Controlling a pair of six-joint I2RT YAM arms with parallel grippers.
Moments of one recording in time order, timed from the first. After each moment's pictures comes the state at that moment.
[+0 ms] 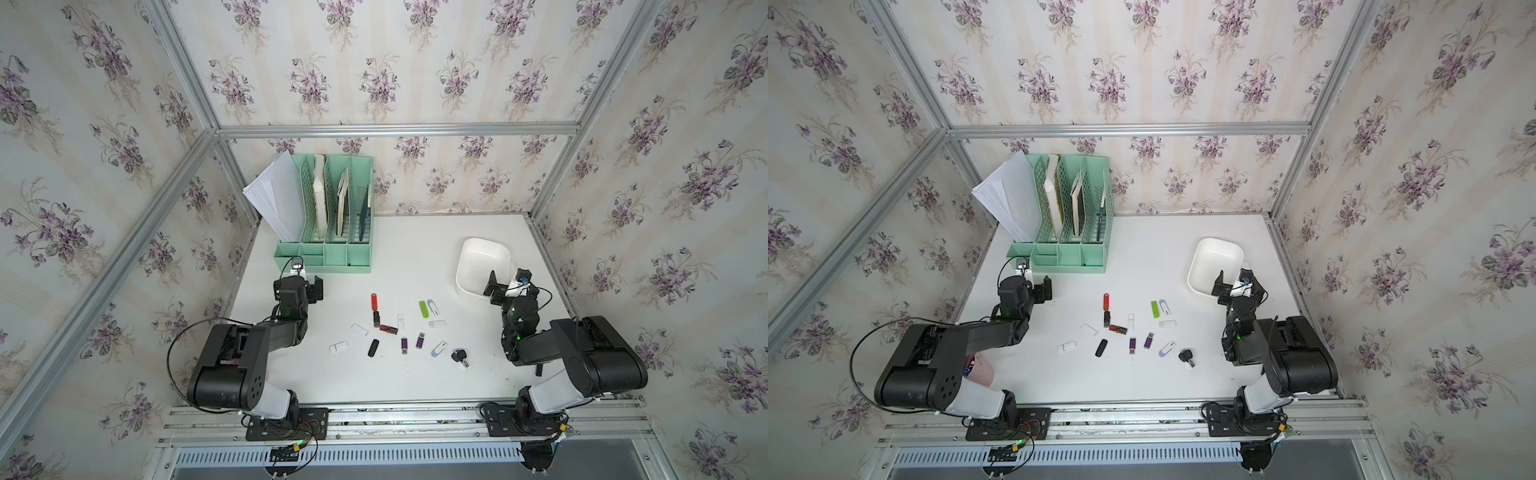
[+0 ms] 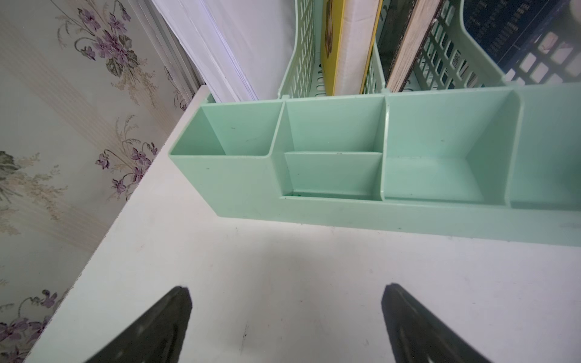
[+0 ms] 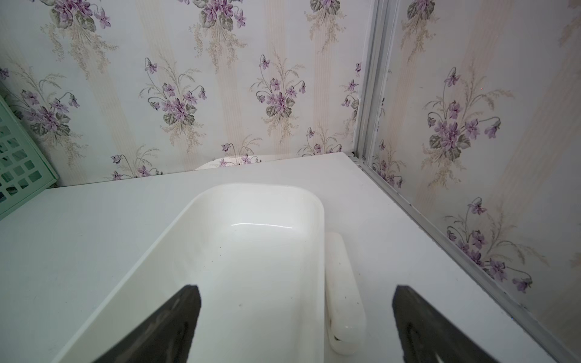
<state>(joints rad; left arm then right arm) -0.05 1.50 0.43 0.64 -0.26 0.06 0.12 1.55 0.19 1.27 0.30 0.05</state>
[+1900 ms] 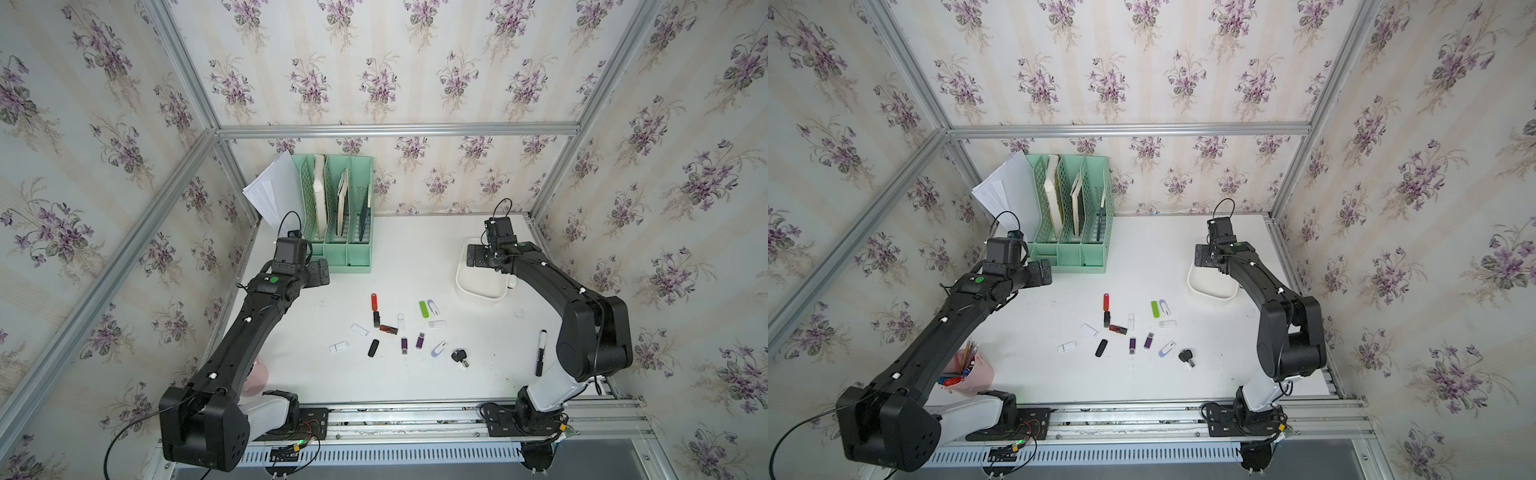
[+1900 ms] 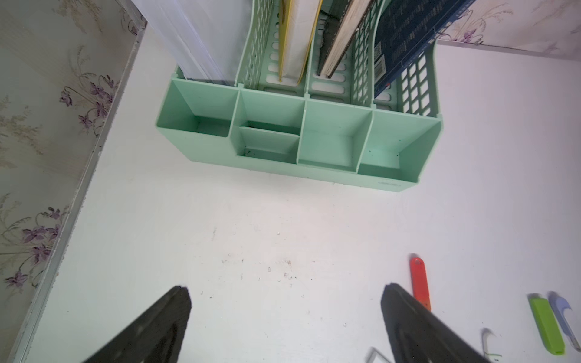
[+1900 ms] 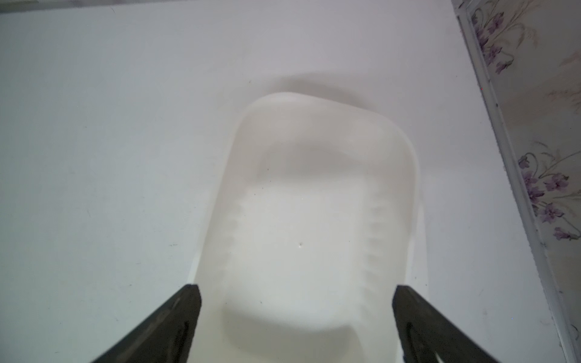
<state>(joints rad) -0.15 1.22 1.05 -0.64 -0.15 -0.24 0.20 1.68 1.26 -0.57 0.21 0.21</state>
